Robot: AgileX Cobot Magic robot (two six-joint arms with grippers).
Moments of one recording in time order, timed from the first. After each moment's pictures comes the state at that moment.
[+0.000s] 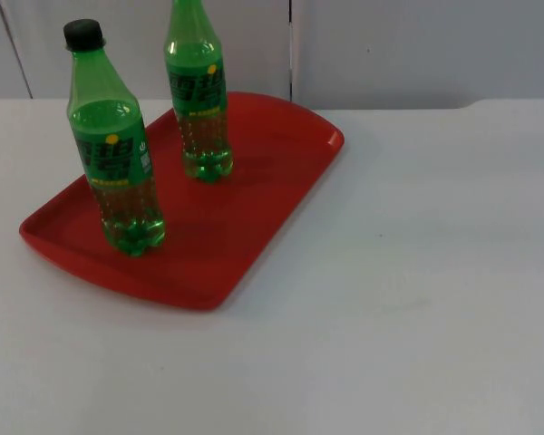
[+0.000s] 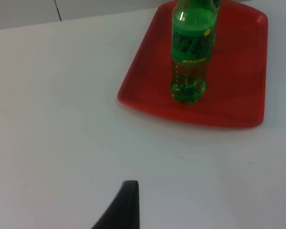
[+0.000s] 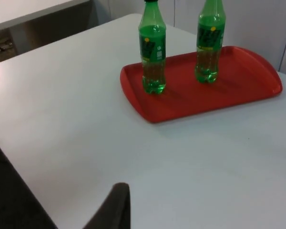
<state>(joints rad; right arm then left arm) 0.89 0.01 -0.60 -0.07 1.03 0.05 -0.15 0.00 -0.50 -0.04 1.08 0.05</state>
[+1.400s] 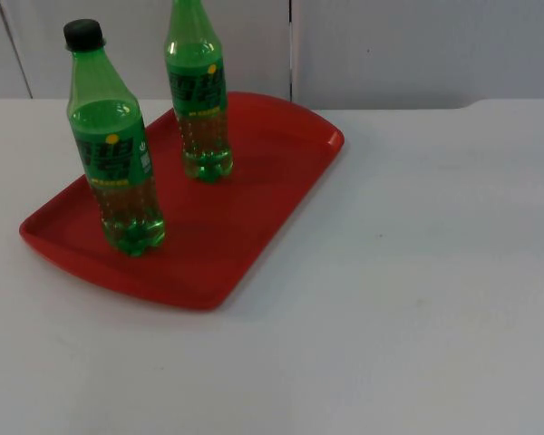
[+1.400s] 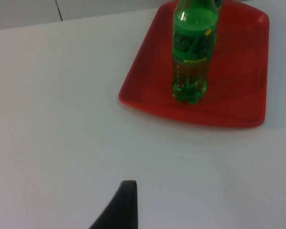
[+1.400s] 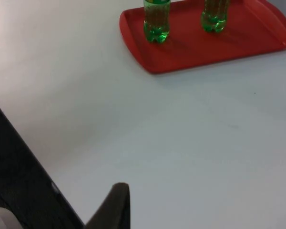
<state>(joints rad) 0.89 0.00 -0.52 -0.06 1.08 0.01 -0.15 0.00 -0.50 -0.04 1.08 0.05</state>
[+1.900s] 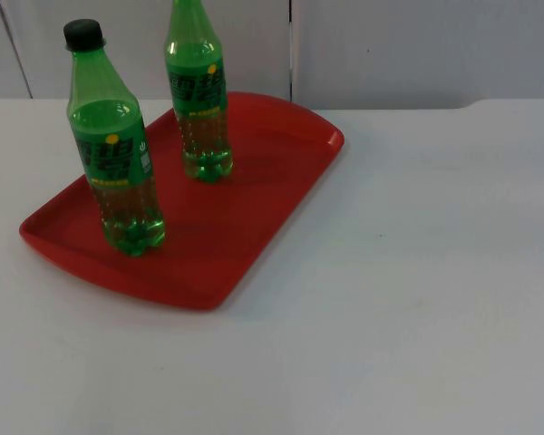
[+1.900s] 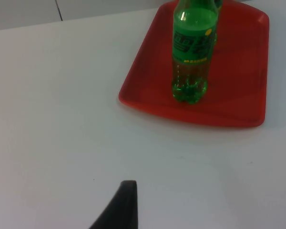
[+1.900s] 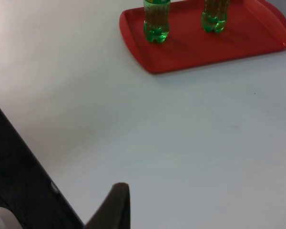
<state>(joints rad) 0.89 0.00 -0.52 -0.06 1.08 0.01 -0.15 0.00 -0.50 -0.04 1.08 0.05</state>
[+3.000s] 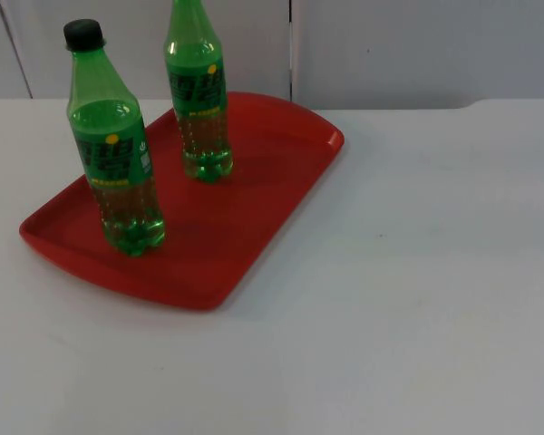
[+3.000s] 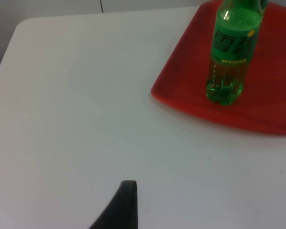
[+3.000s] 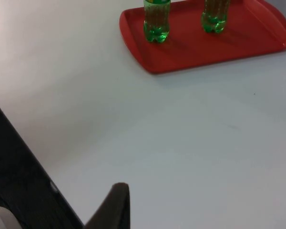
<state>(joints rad) 0.89 0.00 -0.52 -0.06 1.08 0.01 -0.01 0.00 -0.50 -0.04 1.08 0.05</state>
